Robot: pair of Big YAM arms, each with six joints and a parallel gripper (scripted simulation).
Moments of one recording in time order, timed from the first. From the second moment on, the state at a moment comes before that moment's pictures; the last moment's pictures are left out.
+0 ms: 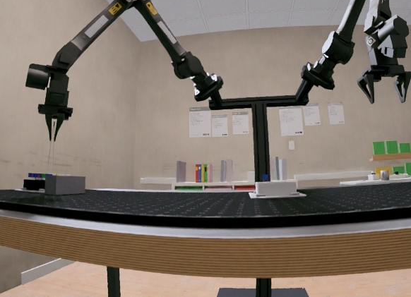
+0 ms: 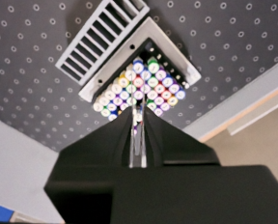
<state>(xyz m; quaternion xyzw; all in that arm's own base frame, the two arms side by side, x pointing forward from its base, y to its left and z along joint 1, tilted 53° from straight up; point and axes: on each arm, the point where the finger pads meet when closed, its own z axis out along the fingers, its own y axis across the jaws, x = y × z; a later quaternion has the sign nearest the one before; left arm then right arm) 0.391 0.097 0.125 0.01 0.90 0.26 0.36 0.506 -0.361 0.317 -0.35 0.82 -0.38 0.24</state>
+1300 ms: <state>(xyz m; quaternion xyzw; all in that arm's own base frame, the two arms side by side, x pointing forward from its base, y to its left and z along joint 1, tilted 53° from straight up) 0.391 0.097 0.125 0.01 0.90 0.26 0.36 0.512 -0.365 0.311 -0.35 0.82 -0.38 0.24</state>
